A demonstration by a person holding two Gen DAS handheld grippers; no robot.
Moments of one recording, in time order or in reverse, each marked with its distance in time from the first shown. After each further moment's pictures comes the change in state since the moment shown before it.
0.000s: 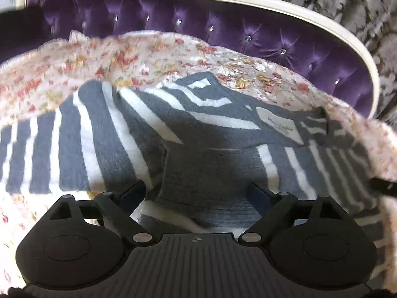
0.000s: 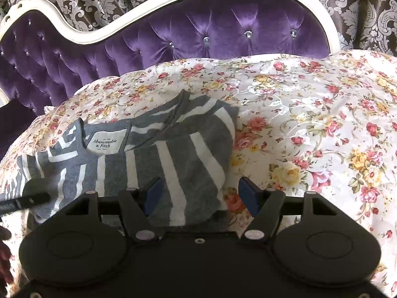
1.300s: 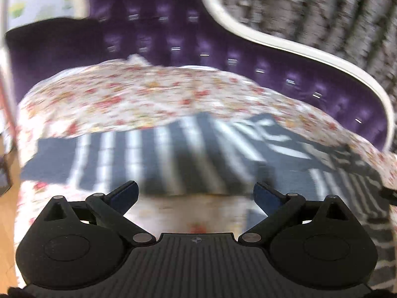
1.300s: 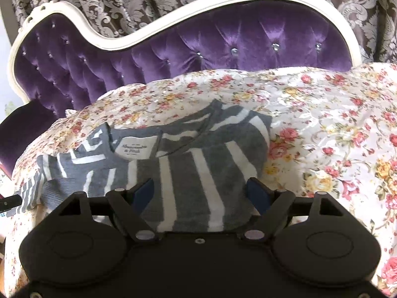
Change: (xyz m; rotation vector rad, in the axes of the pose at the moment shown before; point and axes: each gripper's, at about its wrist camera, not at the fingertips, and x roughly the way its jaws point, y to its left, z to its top) left arm -0.078 0.101 -0.016 -0.148 -0.130 0.101; right arm -0.003 0.024 -0.005 -0.050 -0.070 0.095
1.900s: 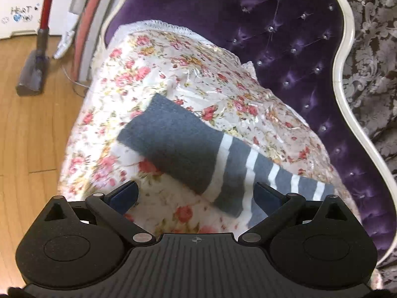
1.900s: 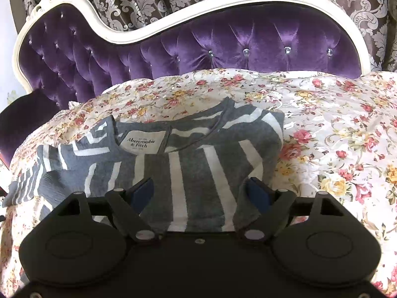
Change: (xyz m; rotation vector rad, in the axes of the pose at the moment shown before) left arm 0.018 0.172 -0.013 -0.562 -0.015 0.021; right arm 0.011 0.014 -0.007 -0.049 0.000 -0.010
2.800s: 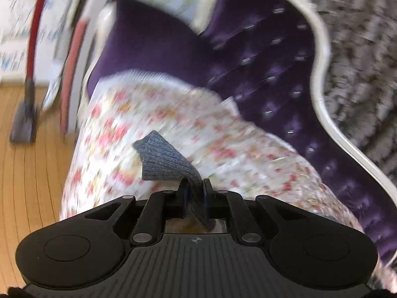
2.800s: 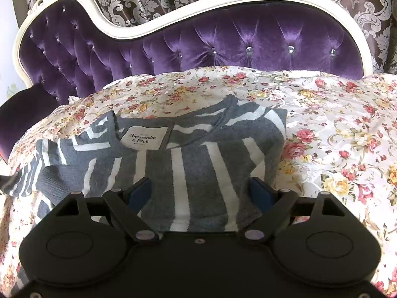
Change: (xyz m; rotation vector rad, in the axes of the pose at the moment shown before) left arm -0.029 -0.036 0.019 0.153 -0.200 -0.019; right arm -0.001 0.002 -0.001 -0.007 0.009 -0.003
